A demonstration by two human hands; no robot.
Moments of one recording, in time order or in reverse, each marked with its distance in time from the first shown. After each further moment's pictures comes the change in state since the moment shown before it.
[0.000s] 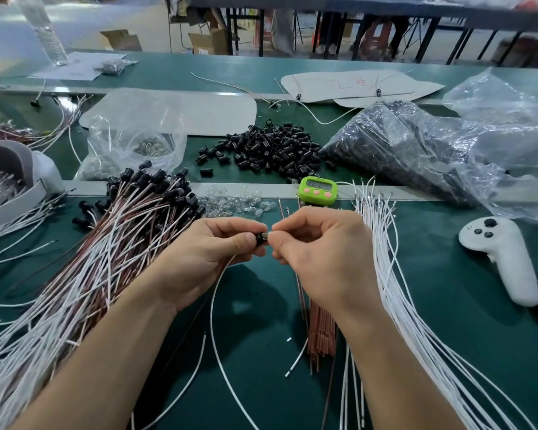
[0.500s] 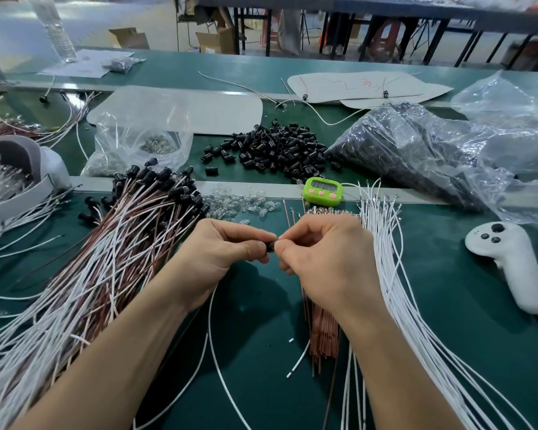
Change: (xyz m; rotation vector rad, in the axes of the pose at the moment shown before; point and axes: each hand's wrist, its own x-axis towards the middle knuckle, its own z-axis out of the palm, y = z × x) left_hand 0.000 -0.005 0.009 0.226 0.129 0.083; right_hand 0.001 0.007 0.000 -0.111 -0.066 0.090
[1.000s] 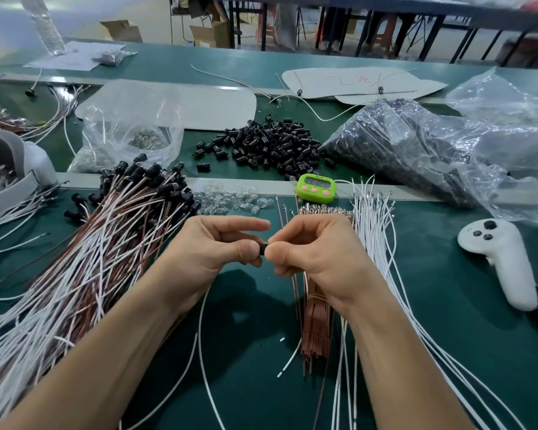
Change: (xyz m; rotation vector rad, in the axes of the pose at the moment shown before) left_hand -0.005 0.002 0.002 -0.140 -0.064 0.014; right_hand 0.013 0.013 -0.006 0.489 -0.301 0.125
